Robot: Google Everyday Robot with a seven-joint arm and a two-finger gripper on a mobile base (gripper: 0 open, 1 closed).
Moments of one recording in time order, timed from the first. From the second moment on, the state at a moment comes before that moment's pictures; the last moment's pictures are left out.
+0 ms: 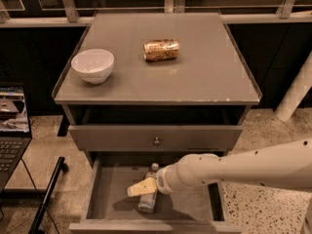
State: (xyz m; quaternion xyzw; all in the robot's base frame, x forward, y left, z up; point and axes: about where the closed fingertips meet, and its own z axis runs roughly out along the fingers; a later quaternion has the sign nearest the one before) arm 0.467 -0.005 0.503 -0.16 0.94 0.24 0.16
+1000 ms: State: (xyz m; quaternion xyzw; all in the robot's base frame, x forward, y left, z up) arm 0.488 0.034 0.439 -0.15 0.95 0.22 0.13
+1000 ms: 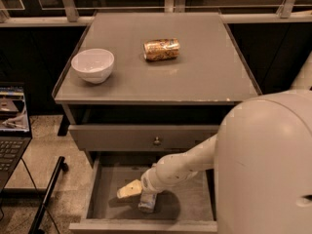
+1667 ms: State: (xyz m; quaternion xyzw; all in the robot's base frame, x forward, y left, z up) arm 0.490 0.030 0.401 -0.13 0.97 0.18 0.11
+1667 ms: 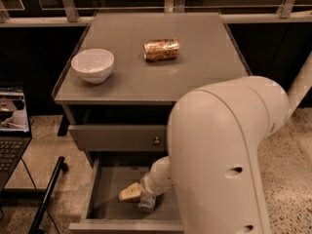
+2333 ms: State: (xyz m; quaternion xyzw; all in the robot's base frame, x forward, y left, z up) arm 0.491 0.026 0.386 -0.12 0.98 0.15 0.10
